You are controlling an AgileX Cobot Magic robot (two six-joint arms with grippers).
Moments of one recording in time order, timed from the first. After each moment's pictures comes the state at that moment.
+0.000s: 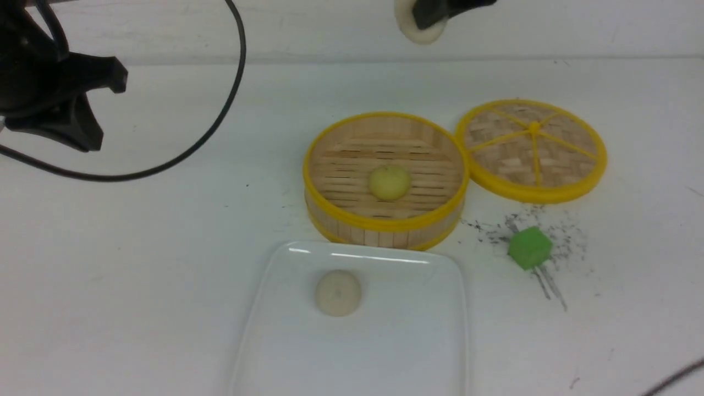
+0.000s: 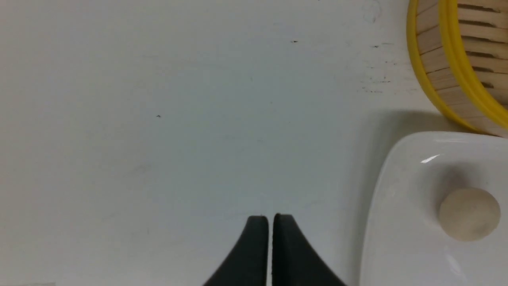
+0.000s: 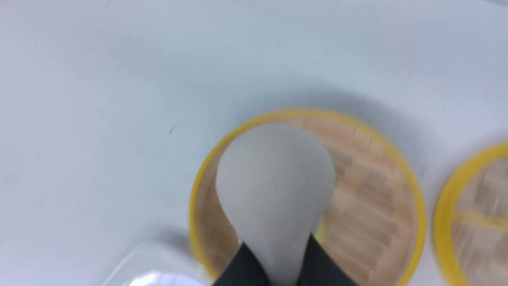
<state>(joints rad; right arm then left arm) 0.45 1.98 -2.27 0.22 1.24 0.03 -0.01 1.56 -1.57 -0.12 1.24 0.03</state>
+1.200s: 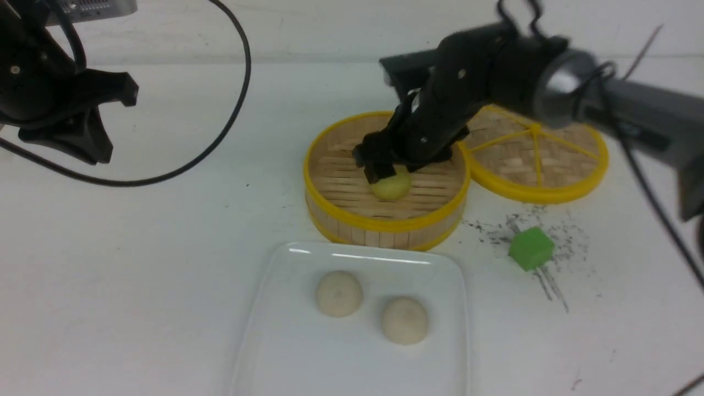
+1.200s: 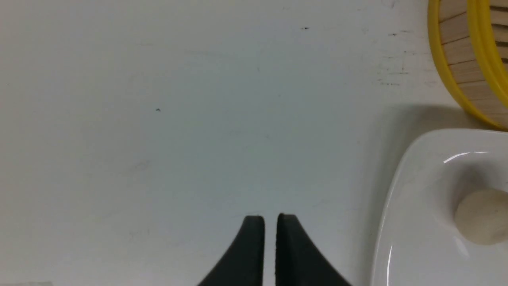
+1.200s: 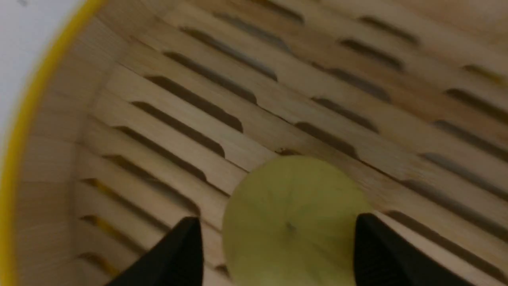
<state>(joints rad) 0.51 2.26 -1.94 0.14 0.80 0.07 -0.01 1.61 -1.57 -0.12 1.24 0.03</state>
